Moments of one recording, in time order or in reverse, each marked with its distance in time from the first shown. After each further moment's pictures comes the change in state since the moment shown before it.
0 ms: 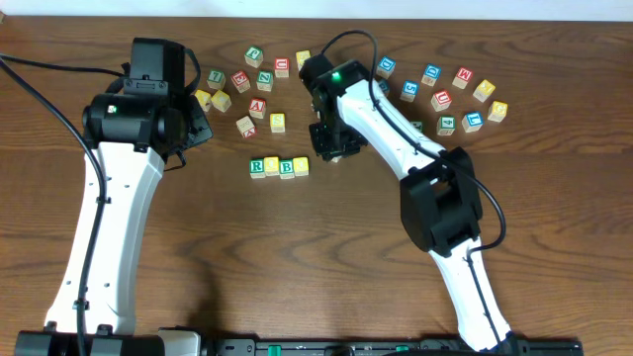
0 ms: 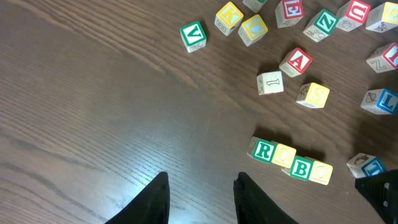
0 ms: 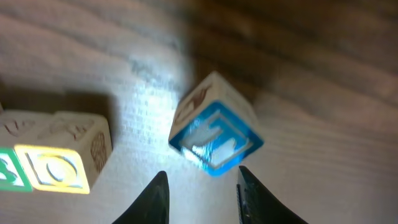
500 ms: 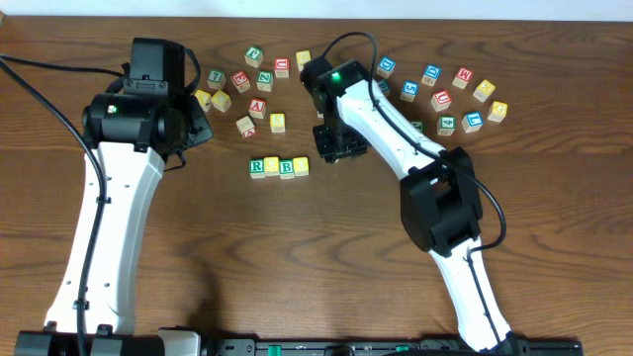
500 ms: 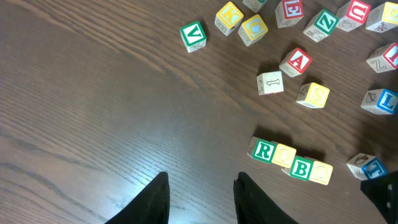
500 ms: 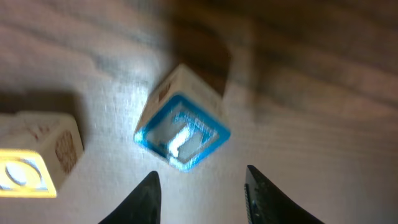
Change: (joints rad) left arm 0.000 0.000 0.000 0.000 0.000 0.000; right arm -0.008 0.000 0.000 -0.015 0.063 0.008
